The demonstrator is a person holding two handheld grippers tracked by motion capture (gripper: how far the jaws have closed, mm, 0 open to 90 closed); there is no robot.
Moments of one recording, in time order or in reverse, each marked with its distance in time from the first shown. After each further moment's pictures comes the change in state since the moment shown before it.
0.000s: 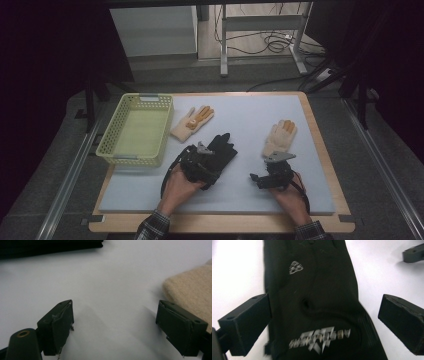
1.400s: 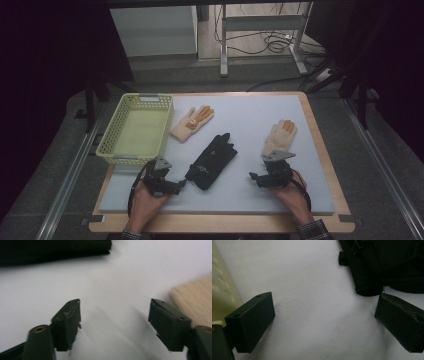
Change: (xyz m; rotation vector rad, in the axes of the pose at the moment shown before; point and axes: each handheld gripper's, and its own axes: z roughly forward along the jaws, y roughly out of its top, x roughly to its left) left arm 0.058 -0.107 -0.040 -0.096 0.074 -0.094; right arm 0.001 0.004 -0.003 -0.003 0.016 -0.008
